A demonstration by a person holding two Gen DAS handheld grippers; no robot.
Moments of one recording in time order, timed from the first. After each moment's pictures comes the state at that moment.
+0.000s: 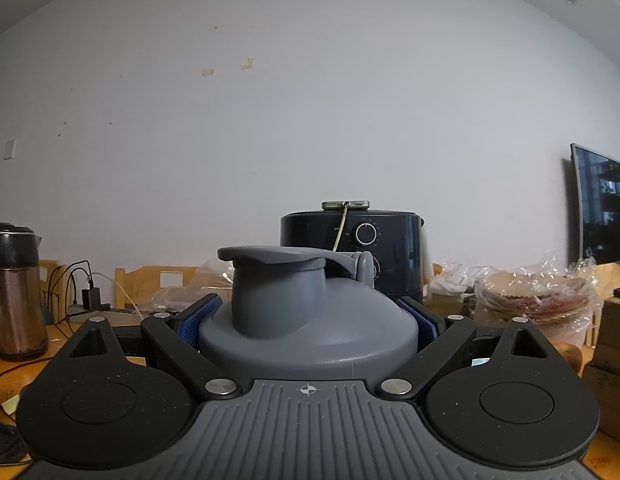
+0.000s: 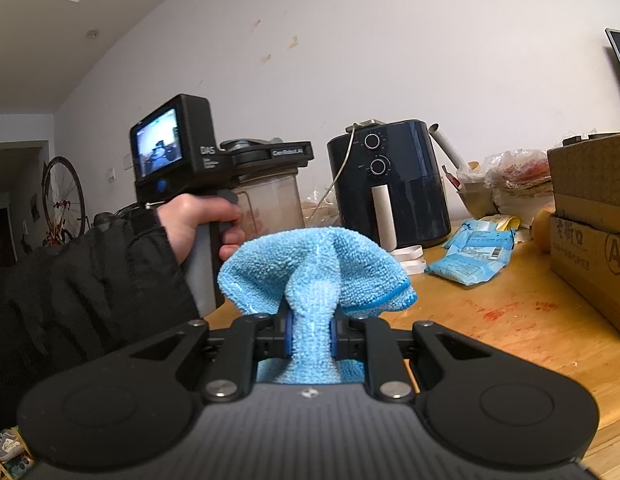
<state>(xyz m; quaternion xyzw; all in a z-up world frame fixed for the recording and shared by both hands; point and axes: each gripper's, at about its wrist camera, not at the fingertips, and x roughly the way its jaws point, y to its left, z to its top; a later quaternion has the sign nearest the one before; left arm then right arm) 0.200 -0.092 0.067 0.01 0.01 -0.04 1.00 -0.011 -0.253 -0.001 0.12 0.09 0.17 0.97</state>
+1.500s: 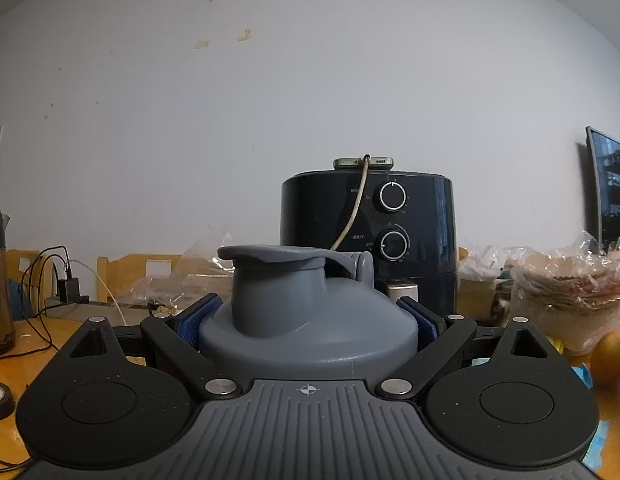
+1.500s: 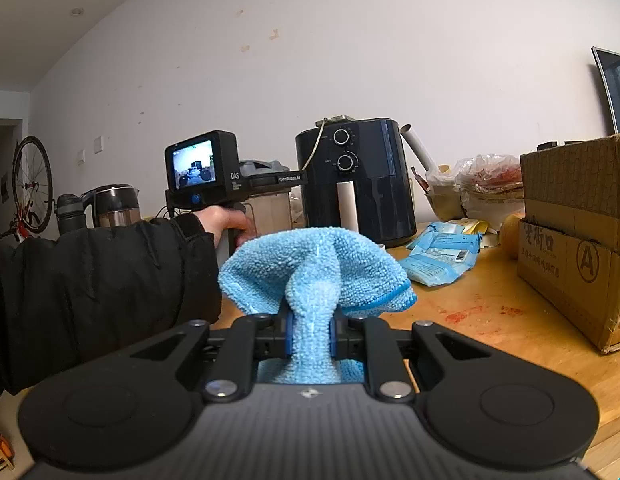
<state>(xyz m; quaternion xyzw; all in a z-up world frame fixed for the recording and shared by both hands) 0.300 -0.088 0.030 0.02 0.02 -0.04 1.00 -0.003 -0.255 -0.009 0.09 0.10 0.12 0.98</state>
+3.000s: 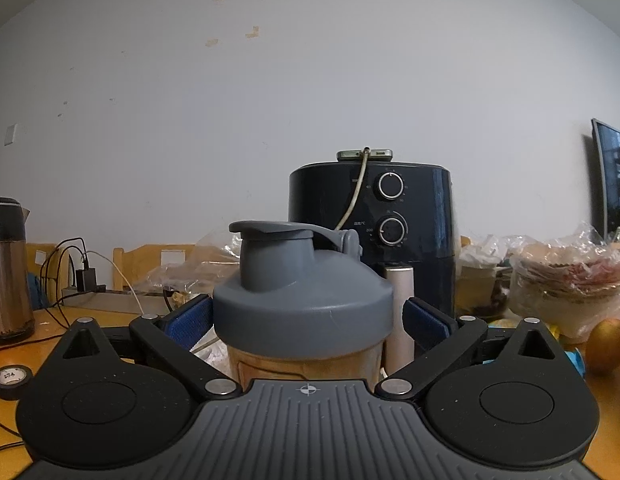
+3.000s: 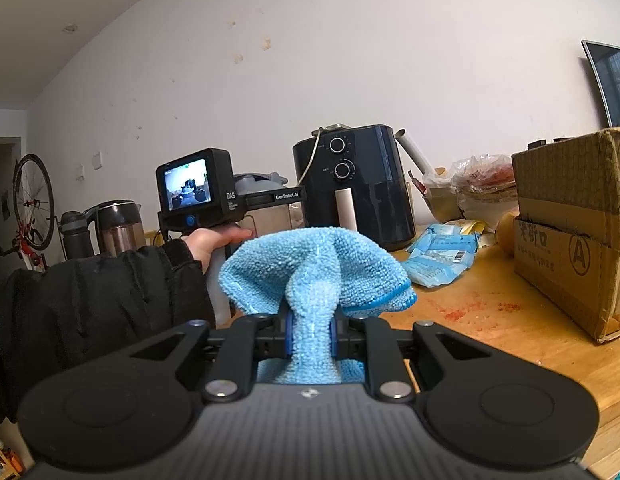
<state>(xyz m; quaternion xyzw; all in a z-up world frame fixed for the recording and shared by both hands) 0.269 -0.093 0.026 0.02 0.04 -0.02 1.00 -0.011 -0.264 -0.006 0.11 0.09 0.12 0.98</state>
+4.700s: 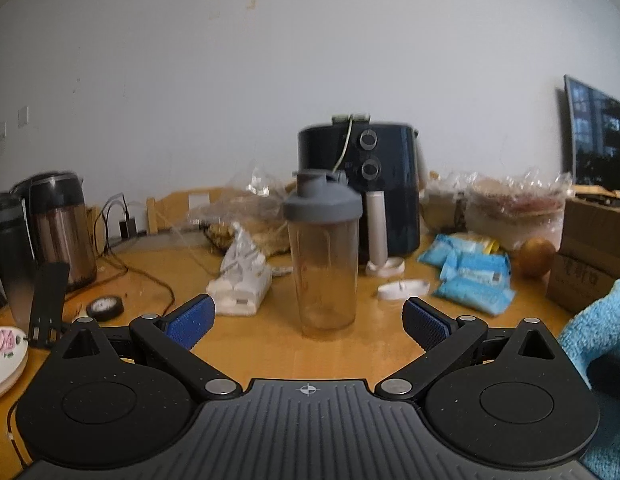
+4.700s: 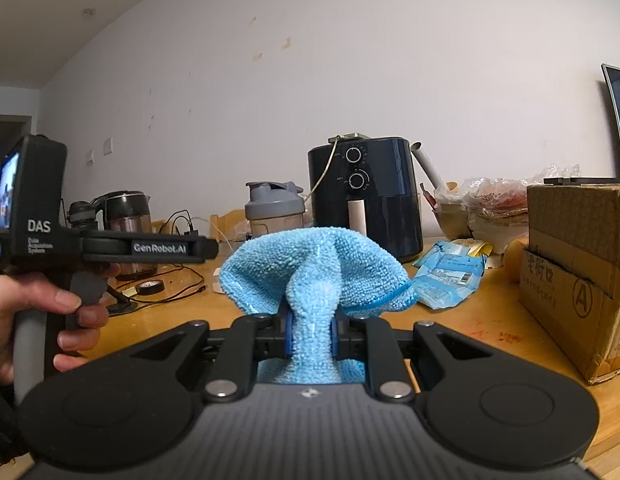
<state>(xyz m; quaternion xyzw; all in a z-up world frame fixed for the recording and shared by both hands) 0.088 -0.059 0.050 0.05 0.15 -0.03 0.99 -0.008 -0.257 0.019 0.07 0.10 0.13 0.98</state>
